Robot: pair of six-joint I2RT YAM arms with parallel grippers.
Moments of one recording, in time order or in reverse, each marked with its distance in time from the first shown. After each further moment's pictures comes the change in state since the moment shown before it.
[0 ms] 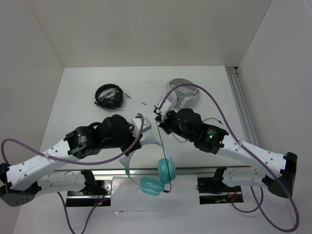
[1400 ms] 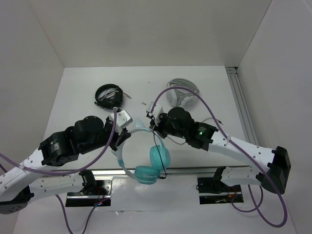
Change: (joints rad) left arm 0.002 -0.167 0.047 0.013 -0.188 0.039; right arm -0.046 0.103 -0.031 0.008 -0.225 0.014
